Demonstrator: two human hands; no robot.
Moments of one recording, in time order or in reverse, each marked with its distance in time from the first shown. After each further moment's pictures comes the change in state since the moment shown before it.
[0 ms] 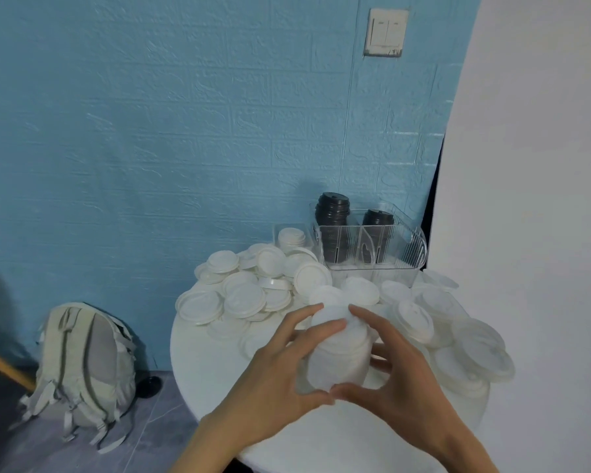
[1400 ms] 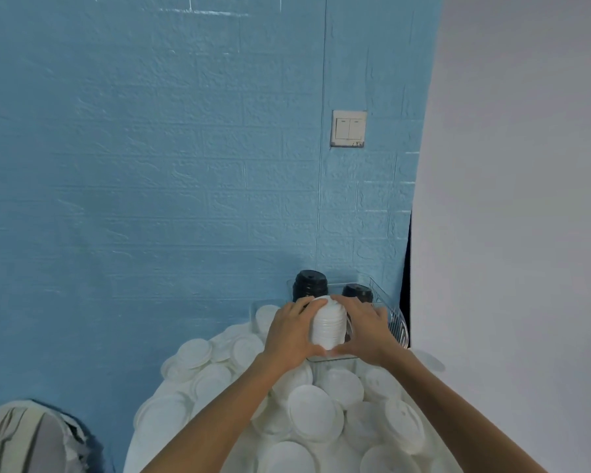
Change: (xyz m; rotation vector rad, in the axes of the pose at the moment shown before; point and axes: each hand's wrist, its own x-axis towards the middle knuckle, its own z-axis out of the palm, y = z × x) left_hand 0.248 -0.087 0.007 0.435 0.038 -0.050; right_hand 0.232 0.105 -0.069 -0.674 -0.056 0.068
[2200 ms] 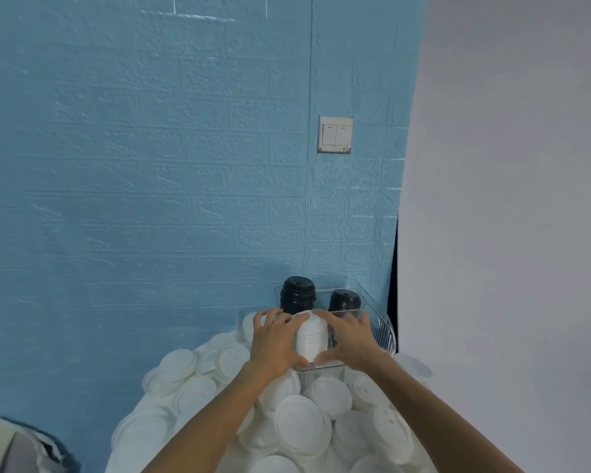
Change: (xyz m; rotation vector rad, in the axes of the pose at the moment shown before) left_hand 0.007 -0.007 0.007 0.211 -0.073 -0.099; right_hand 0.013 0.004 0.011 -0.169 -0.092 0.054
